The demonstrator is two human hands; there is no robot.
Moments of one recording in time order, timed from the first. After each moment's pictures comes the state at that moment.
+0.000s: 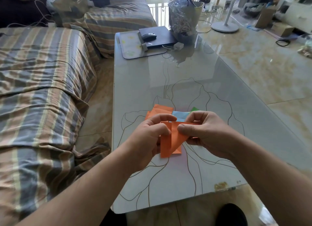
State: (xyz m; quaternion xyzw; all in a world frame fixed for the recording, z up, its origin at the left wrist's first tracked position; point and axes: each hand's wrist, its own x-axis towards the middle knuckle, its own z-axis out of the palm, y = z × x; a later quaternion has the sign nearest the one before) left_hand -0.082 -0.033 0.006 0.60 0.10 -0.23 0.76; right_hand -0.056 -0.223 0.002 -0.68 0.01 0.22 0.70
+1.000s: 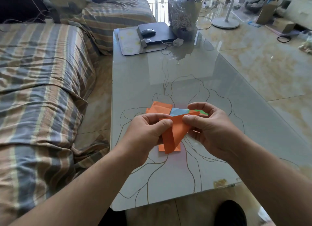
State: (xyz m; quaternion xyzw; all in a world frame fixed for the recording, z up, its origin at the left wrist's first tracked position) left_hand -0.078 -0.035 -0.008 0.63 0.12 -0.13 0.76; right_hand -0.060 -0.219 -0.001 -0.59 0.12 0.14 0.79
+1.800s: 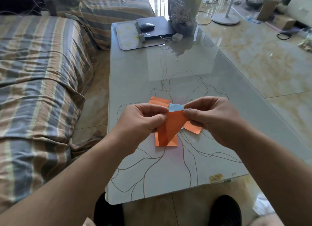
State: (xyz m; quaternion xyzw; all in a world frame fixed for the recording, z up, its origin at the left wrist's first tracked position) left_hand -0.072 -0.025 -0.004 0.69 0.07 -0.10 0.71; right_hand -0.053 -0.237 0.006 -0.72 0.04 0.11 0.68
